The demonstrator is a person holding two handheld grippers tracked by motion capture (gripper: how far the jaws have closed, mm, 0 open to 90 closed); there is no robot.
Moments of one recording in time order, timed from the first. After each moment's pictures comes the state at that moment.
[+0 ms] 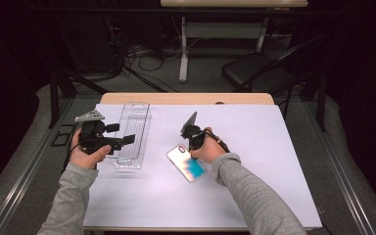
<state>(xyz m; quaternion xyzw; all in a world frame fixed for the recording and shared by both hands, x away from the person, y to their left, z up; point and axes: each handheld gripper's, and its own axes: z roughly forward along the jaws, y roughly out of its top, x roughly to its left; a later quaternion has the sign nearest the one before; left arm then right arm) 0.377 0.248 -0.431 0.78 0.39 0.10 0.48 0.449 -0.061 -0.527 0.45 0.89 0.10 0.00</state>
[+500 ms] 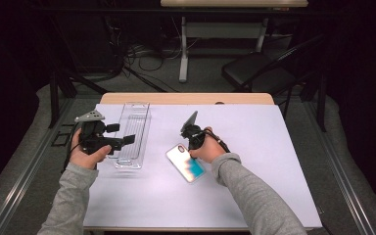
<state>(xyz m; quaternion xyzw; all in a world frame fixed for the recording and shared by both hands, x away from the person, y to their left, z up) 0.377 0.248 -0.432 0.78 0.39 0.10 0.48 0.449 -0.062 -0.522 0.45 0.89 0.11 0.00</state>
